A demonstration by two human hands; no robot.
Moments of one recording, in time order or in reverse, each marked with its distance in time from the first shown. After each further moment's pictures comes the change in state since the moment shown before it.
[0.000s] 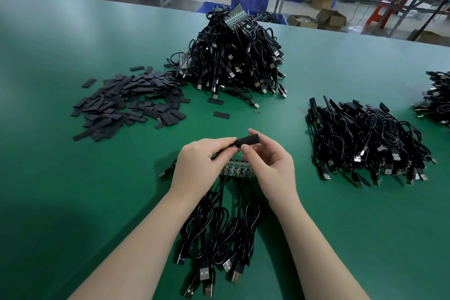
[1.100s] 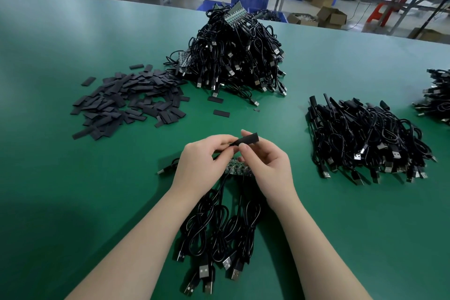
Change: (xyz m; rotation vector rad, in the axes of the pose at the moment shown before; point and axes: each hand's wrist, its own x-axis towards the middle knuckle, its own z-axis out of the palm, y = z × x) left_hand 0.001 0.001 0.002 -0.054 -0.072 -0.061; right_hand 0.002 0.005 0.000 0.013 -0.096 -0.002
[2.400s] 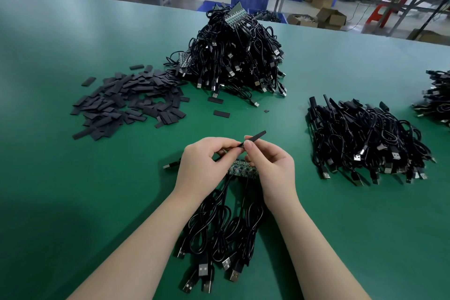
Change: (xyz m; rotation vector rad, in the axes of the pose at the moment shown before) left_hand -0.003 0.001 0.004 -0.062 0.077 0.053; right_hand -0.002 -0.007 0.003 0.127 0.143 0.083
